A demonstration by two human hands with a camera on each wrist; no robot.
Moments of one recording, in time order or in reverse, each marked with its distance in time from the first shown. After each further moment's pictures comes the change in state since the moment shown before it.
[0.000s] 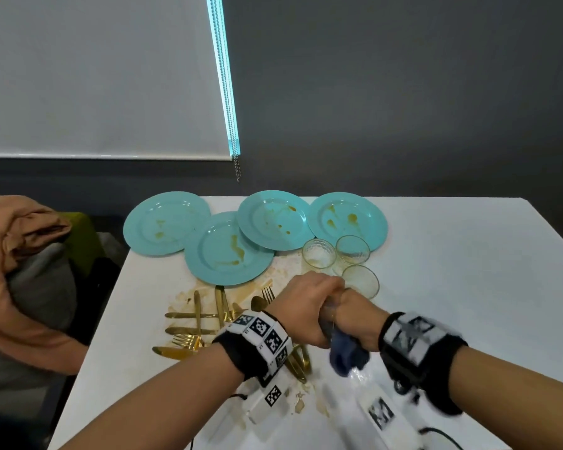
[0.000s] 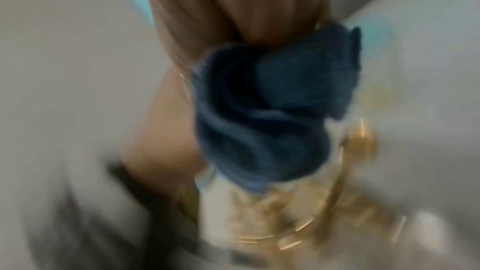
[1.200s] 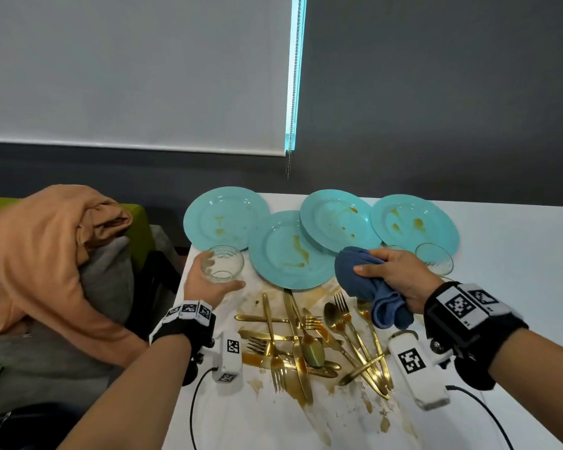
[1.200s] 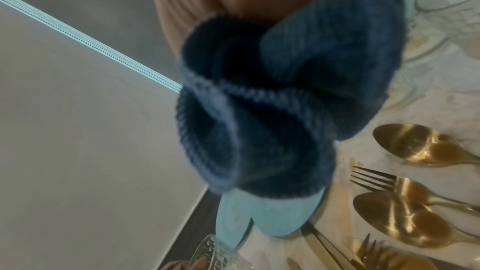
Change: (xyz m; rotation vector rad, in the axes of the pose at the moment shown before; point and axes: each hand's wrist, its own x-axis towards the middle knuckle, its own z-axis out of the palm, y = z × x) left_hand -0.153 -0.237 -0.076 -0.528 0.717 -0.936; right_hand 0.058 -0.062 0.081 -0.114 0.347 -0.105
